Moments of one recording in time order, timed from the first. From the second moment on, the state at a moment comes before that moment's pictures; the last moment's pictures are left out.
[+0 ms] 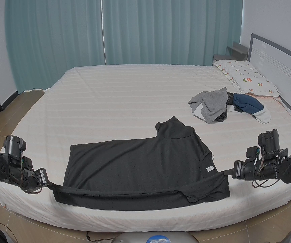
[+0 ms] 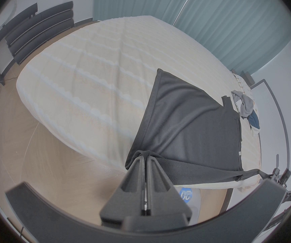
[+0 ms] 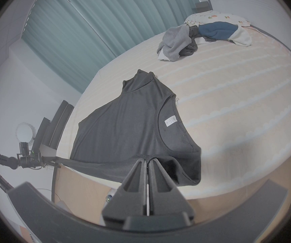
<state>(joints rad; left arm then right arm) 0.16 1.76 -0.55 -0.17 -0.21 -0.35 0.19 1.83 -0.55 -0.53 0.24 0.43</state>
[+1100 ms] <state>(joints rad) 0.12 2.08 -0.79 -0.17 -0.21 -0.43 0.14 2.15 -0.79 -0.54 0.28 0.51</state>
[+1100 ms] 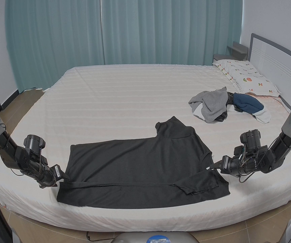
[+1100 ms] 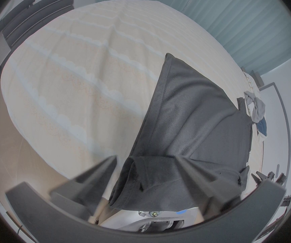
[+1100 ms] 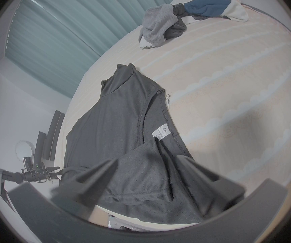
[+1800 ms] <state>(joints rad) 0.20 1.96 -0.68 -0.17 -0.55 -0.59 0.27 2.02 -0.58 -0.58 0.27 0.91</state>
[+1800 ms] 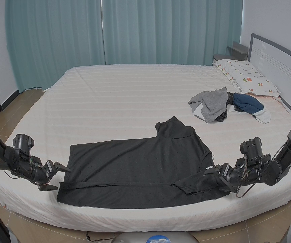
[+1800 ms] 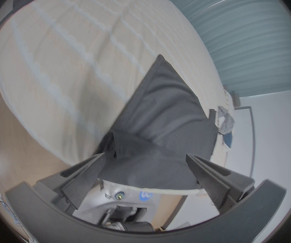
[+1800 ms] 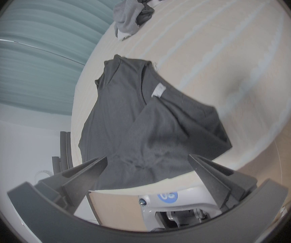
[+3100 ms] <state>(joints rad) 0.21 1.91 -0.44 -0.44 -0.62 -0.62 0.41 2.20 -0.63 -0.73 0.07 1.11</state>
